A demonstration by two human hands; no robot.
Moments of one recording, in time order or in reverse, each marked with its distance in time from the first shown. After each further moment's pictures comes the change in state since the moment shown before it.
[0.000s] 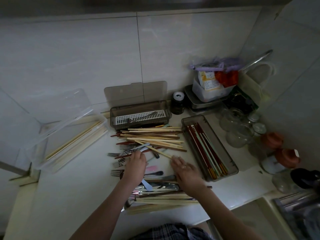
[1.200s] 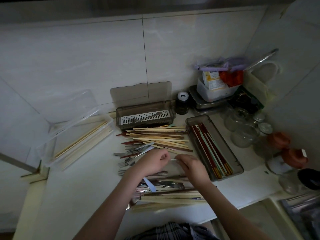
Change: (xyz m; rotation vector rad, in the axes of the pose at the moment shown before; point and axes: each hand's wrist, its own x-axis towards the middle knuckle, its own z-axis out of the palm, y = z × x) left_hand 0.004 0.041 -0.072 -0.508 -0.293 0.174; right_hand 0.012 -0.005 -0.013 0.293 0.363 -0.057
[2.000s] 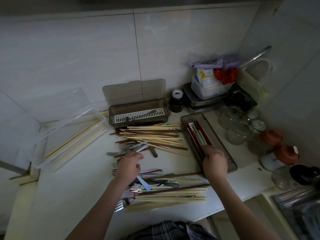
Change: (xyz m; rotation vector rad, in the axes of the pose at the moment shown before) left_hand -0.015 -0.074 0.027 0.179 0.363 -0.156; right_hand -0.013 0.031 -0.049 -0.168 0.267 0.497
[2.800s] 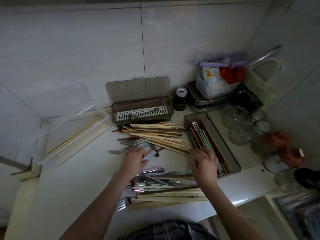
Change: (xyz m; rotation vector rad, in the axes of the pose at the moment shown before) left_hand 0.017 -0.002 0.000 0.101 -0.057 0.063; right_hand -0.024 -0.022 0.025 -0.038 0.056 -0.271
